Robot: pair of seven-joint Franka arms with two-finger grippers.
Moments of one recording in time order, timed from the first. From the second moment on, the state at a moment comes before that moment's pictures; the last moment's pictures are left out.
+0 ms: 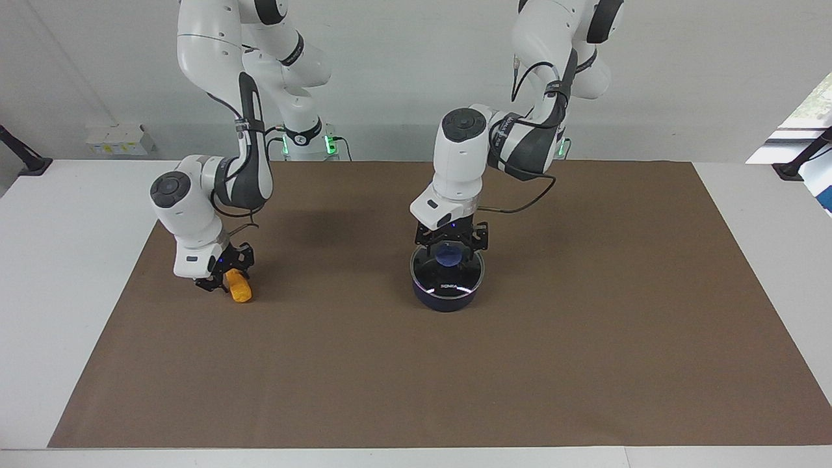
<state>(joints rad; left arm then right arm) -0.66 0.40 0.01 -1.55 0.05 2.03 -0.49 -0.03 0.30 -0.10 -2.04 0.00 2.34 -0.84</state>
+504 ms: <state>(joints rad) -0.66 0.42 0.02 -1.55 0.05 2.04 -0.49 -0.02 0.29 -0.10 -2.02 0.01 2.34 -0.77</state>
